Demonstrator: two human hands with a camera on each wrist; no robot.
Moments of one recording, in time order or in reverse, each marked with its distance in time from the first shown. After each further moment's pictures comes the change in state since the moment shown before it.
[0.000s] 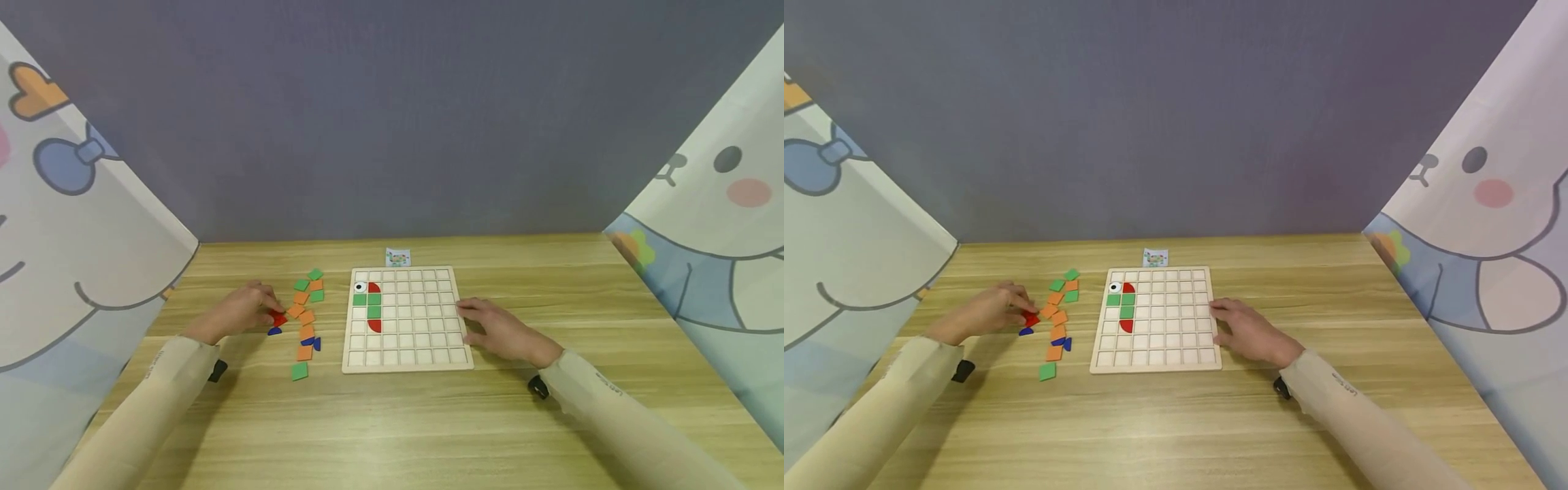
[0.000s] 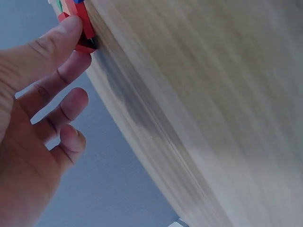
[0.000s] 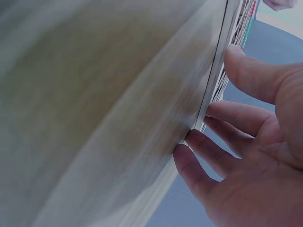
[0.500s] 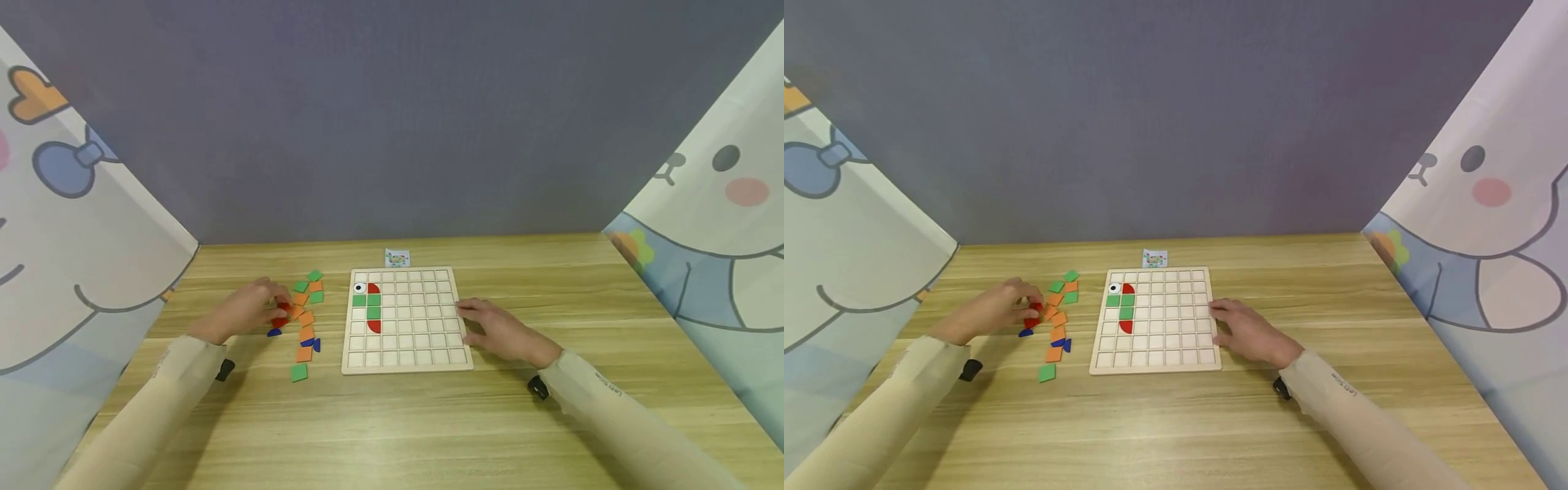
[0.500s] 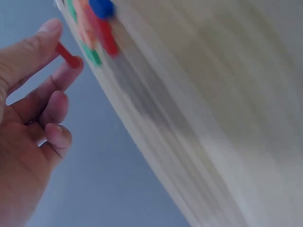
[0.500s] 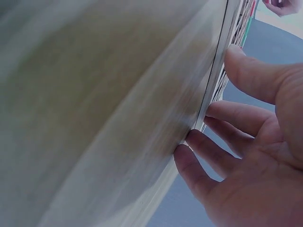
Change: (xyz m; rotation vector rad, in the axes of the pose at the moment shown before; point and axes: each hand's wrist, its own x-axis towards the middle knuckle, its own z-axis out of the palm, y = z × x) left_hand 0.015 0.015 -0.001 0.000 0.065 -0.028; right_hand 0.000 0.001 0.001 -0.004 0.004 0.004
